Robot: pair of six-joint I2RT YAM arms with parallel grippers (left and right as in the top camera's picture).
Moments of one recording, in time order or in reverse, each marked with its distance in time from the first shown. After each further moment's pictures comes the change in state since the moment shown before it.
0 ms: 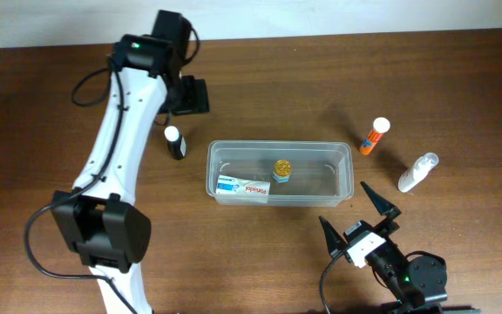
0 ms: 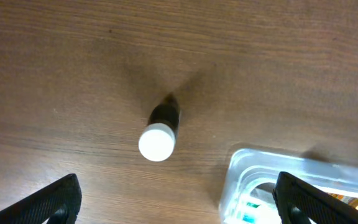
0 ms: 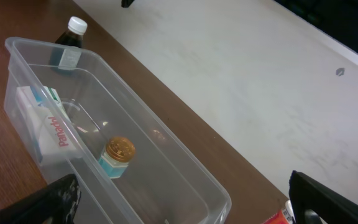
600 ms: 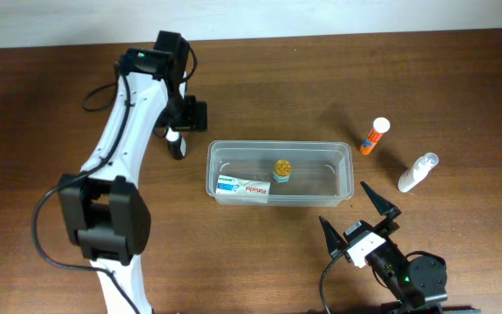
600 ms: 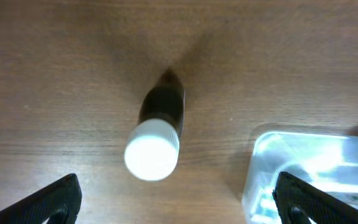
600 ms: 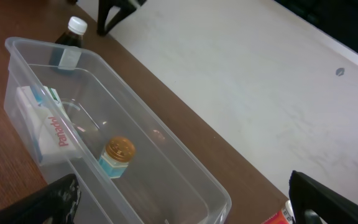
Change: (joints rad) left arm 0.020 0.051 -0.160 0.069 0.040 0.104; right arm 0.000 0.000 0.000 0.000 0.000 0.000
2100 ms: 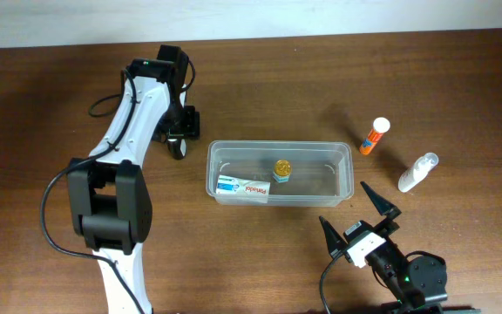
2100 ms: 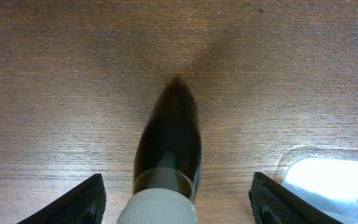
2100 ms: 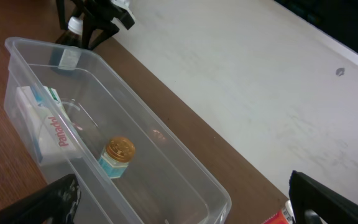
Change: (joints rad) left arm 0.027 0.073 -0.063 0.078 0.008 0.030; right arm 0.000 0.000 0.000 0.000 0.000 0.000
